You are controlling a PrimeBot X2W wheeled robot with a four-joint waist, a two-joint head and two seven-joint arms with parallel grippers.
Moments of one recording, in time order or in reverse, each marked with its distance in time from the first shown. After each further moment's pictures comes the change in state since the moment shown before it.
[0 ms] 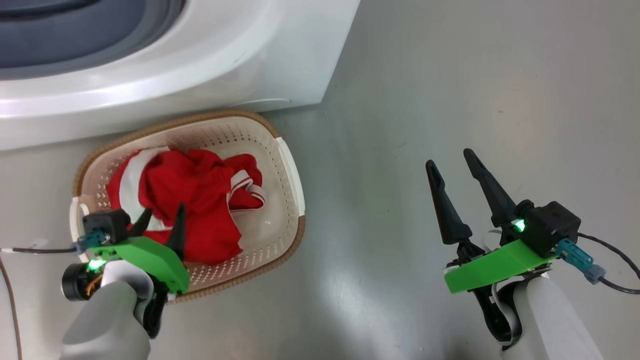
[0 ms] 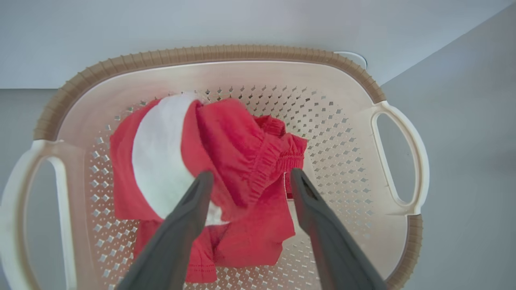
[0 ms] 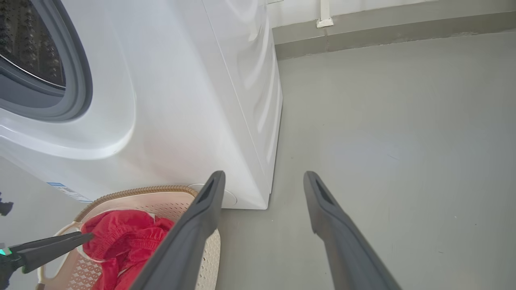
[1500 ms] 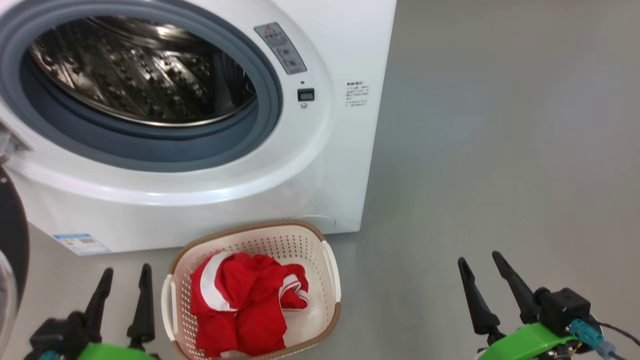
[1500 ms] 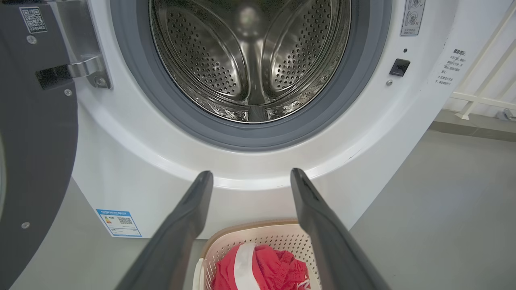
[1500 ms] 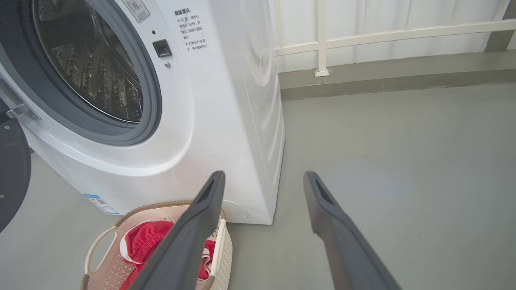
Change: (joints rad) left arm 0.603 -0.007 0.437 -0.770 0.303 0.000 -0.004; right arm 0.261 -0.030 -0.075 0.070 -0.001 0.000 0.000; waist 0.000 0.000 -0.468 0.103
